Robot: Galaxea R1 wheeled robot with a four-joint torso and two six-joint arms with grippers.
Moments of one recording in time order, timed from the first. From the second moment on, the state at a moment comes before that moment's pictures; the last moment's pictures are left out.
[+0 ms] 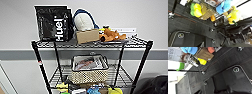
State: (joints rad) left arm 1.48 2.28 -1.66 0.25 -0.47 -0.39; right arm -1.41 2.30 -1.68 -0.06 0.23 0.44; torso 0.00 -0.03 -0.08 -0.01
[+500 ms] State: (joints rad) left arm 1.52 2.48 -1.92 0.26 -0.40 -0.40; right arm -1.47 2.49 -1.96 -0.11 0.21 0.44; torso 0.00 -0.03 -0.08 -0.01
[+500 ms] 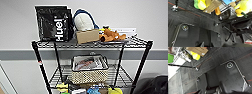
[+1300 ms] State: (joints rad) left arm 1.53 2.68 -2.23 0.26 -0.30 -0.40; right arm -1.49 2.83 -2.52 -0.15 0.13 0.43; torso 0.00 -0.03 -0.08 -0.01
